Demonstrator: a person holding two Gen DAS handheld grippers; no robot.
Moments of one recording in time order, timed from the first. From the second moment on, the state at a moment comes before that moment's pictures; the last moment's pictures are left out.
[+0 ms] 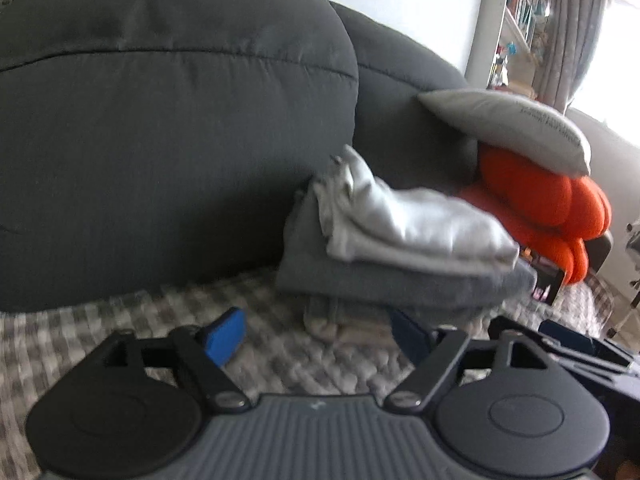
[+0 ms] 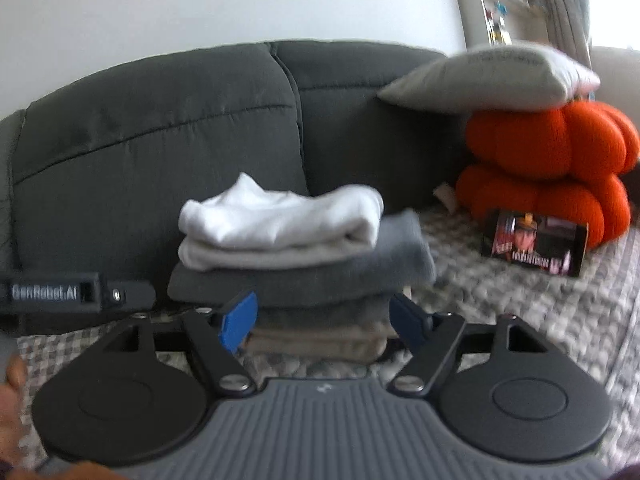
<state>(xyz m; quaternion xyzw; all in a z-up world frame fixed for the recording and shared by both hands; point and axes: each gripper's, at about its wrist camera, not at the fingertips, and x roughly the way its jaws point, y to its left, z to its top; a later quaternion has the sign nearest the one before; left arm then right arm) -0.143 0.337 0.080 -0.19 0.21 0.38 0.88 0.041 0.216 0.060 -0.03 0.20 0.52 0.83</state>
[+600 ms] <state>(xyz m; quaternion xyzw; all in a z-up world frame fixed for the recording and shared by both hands) -0.126 0.300 0.040 -0.03 0.22 0.46 0.86 0.048 0.194 0.013 0.02 0.25 0.50 0.83</state>
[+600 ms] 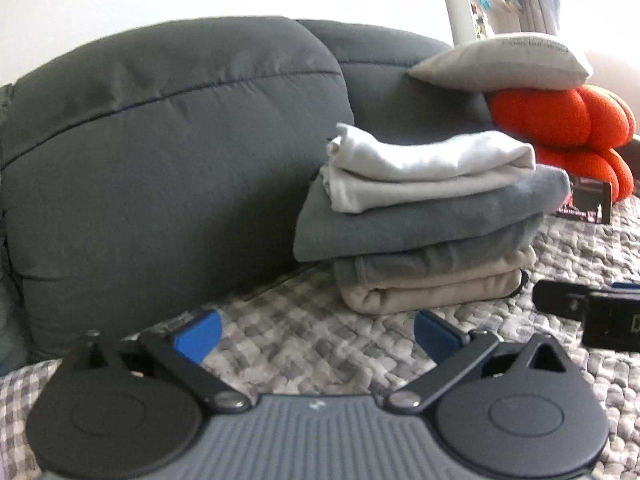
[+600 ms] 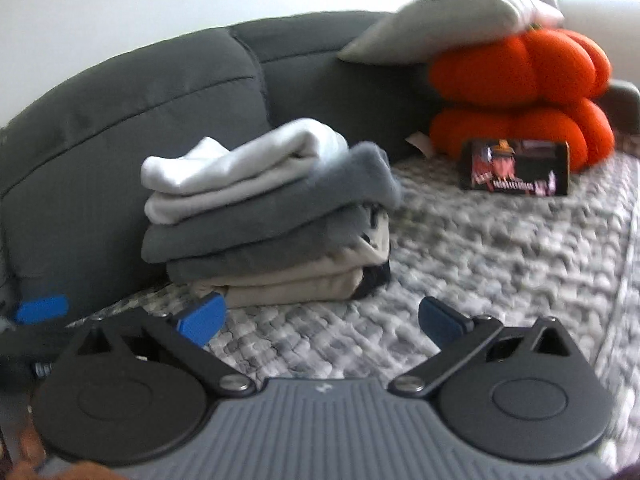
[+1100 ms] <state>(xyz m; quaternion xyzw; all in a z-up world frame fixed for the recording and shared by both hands) -0.128 0.295 0.035 -0.03 0.21 0.46 0.86 0.038 0.197 0.012 0.01 0.23 0.51 0.83</state>
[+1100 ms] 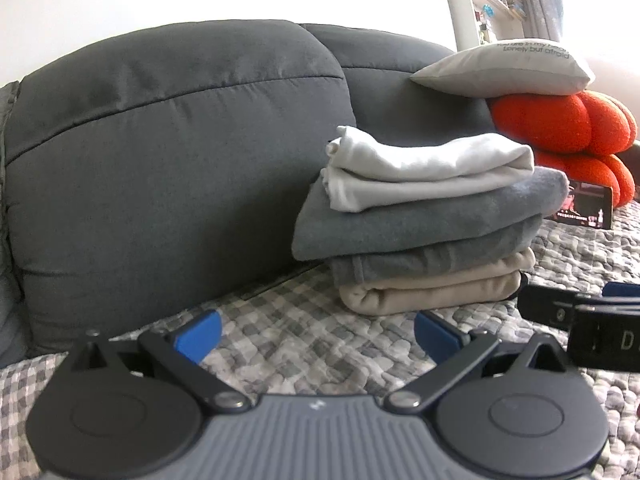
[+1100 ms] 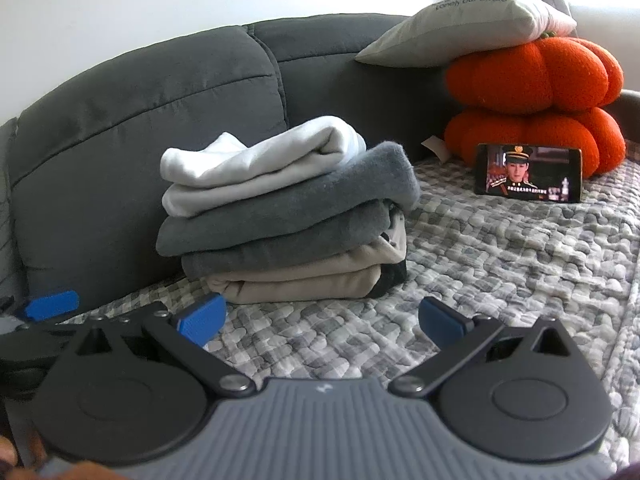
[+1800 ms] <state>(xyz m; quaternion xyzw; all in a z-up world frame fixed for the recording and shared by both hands) -0.127 0.299 0.034 -0.05 0.22 0.46 0.86 0.036 0.198 0.012 0.00 0.23 0.51 0.83</state>
